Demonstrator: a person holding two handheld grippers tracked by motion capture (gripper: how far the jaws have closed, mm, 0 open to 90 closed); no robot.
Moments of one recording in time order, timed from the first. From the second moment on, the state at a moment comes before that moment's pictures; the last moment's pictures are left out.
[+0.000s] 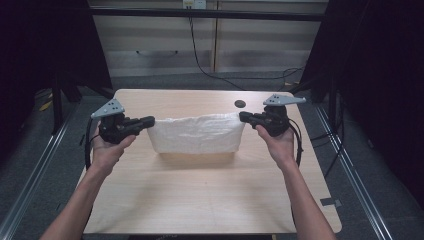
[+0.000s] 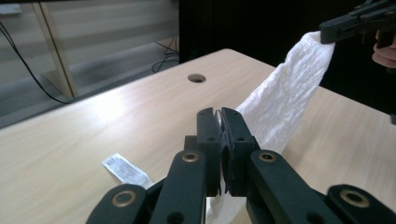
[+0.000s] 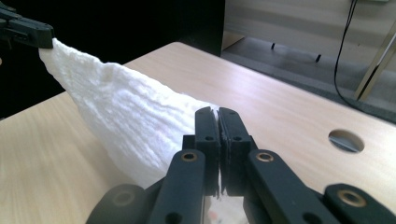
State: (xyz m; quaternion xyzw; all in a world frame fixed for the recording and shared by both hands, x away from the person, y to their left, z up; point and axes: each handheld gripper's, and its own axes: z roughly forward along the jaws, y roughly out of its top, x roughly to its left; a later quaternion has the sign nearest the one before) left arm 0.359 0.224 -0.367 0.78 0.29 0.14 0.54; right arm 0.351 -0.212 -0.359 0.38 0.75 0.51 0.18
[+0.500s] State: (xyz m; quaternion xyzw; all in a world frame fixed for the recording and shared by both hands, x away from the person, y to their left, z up) left arm 0.322 0.217 -0.432 0.82 0.30 0.08 0.49; right arm 0.301 -0.217 -0.410 0.37 0.77 0.50 0.14
